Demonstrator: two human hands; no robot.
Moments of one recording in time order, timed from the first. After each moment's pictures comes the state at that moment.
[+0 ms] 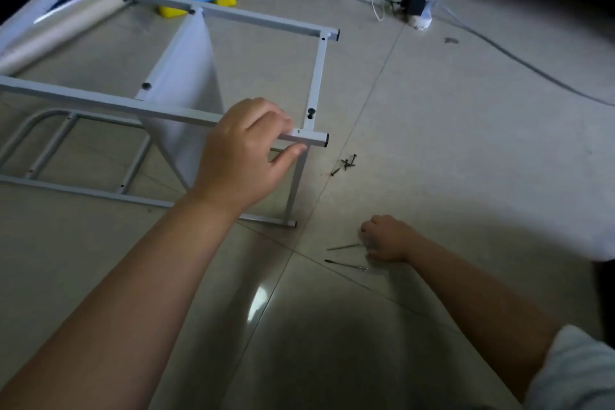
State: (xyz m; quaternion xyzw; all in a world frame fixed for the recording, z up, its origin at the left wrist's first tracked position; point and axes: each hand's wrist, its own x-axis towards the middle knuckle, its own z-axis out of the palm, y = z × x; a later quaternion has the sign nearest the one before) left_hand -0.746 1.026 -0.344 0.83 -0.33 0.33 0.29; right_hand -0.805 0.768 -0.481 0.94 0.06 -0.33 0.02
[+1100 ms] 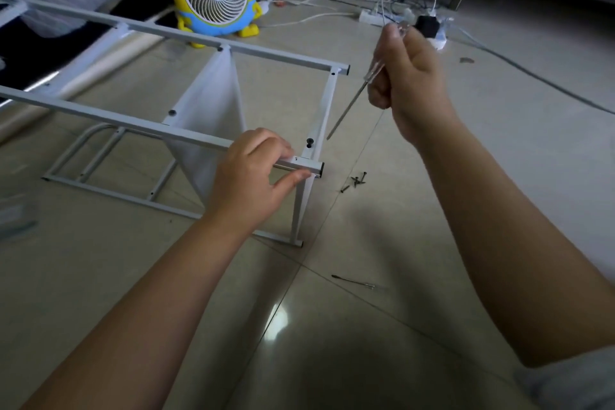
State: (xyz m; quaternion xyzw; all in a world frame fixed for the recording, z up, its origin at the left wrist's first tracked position) left_hand -0.763 1.021 -0.340 0.86 -0.28 0.29 0.33; right_hand -0.737 0.833 -0.254 0.70 0.06 0.10 -0.70
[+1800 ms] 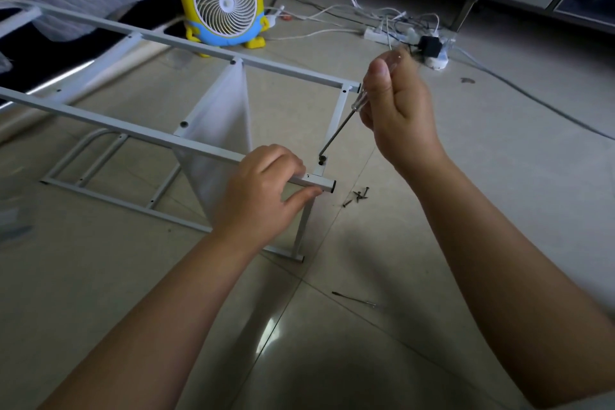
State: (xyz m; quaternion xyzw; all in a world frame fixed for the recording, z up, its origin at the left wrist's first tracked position) left_hand -0.763 1.021 -0.341 0.85 -0.29 0.30 0.32; right_hand -0.737 0.854 -0.267 0.82 0.13 0.21 -0.53
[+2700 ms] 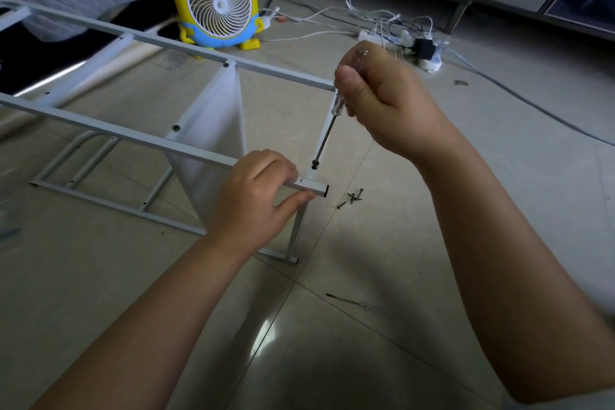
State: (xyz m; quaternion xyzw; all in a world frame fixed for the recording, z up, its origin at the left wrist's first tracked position) left_hand -0.765 1.019 -0.341 0.86 -0.29 0.29 0.31; right_hand -0.745 0.852 -0.234 0.88 0.21 0.12 -0.42
